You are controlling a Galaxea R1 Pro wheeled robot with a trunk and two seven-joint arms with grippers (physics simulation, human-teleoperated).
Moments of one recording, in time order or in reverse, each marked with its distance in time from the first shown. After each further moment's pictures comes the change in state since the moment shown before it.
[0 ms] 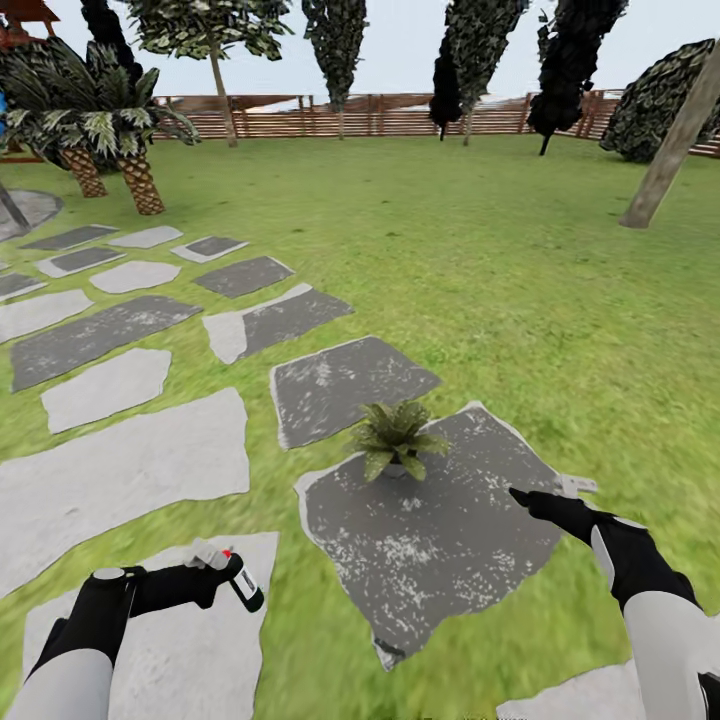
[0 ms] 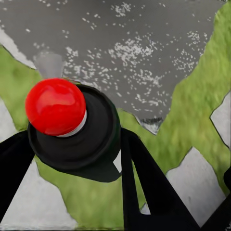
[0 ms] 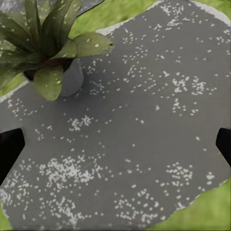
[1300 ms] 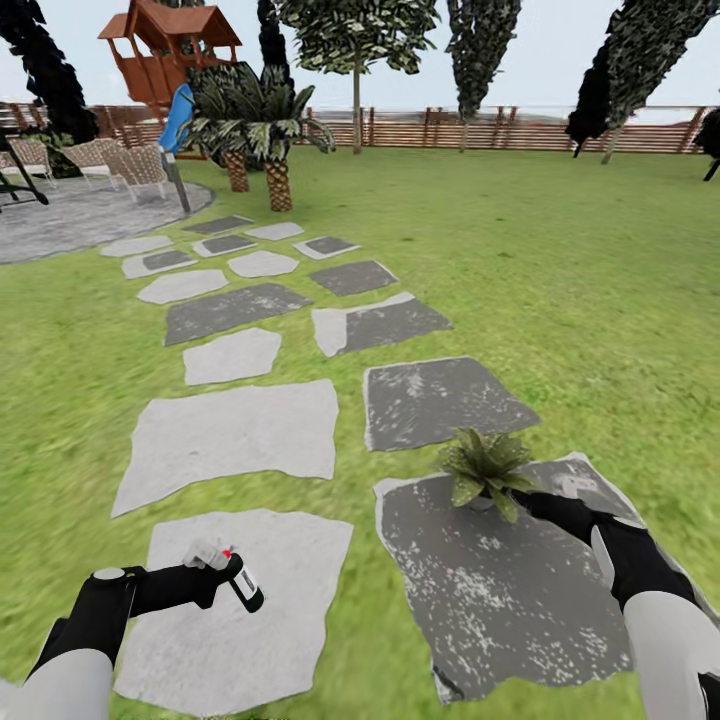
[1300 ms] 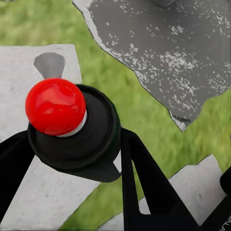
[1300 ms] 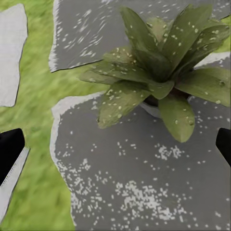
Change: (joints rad) left arm 0.000 0.000 0.000 0.000 -0.002 0.000 0.000; right arm 0.000 0.000 0.000 0.000 0.000 -0.001 0.000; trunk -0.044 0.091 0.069
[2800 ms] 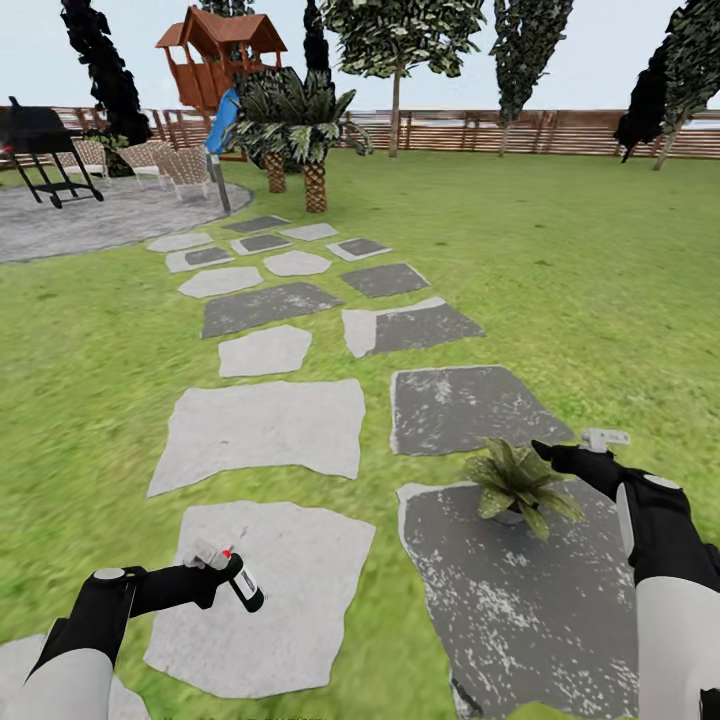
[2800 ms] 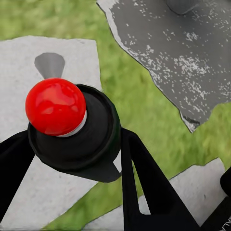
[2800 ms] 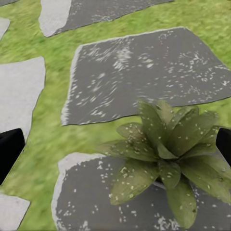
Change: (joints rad) left arm 0.000 0.000 0.000 0.000 0.000 0.000 0.000; right arm 0.000 0.016 0.002 -0.367 0.003 0.149 0.002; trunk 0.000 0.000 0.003
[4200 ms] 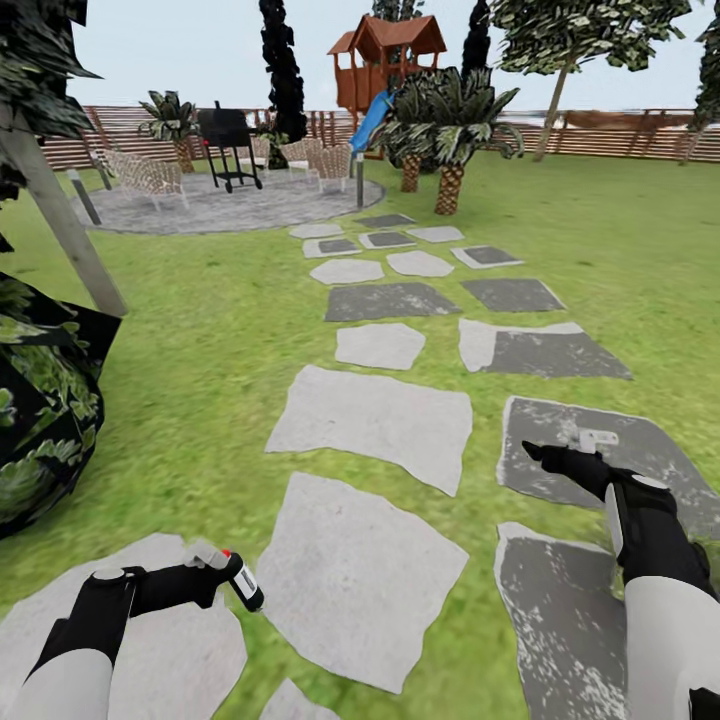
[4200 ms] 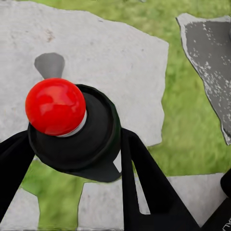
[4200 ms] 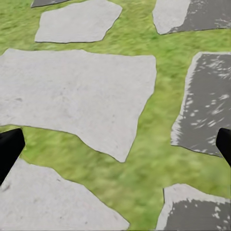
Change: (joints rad) left arm 0.000 0.000 0.002 -0.001 0.002 -0.002 0.001; right arm 0.000 0.029 0.005 0.001 0.000 -0.001 -0.001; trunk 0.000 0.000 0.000
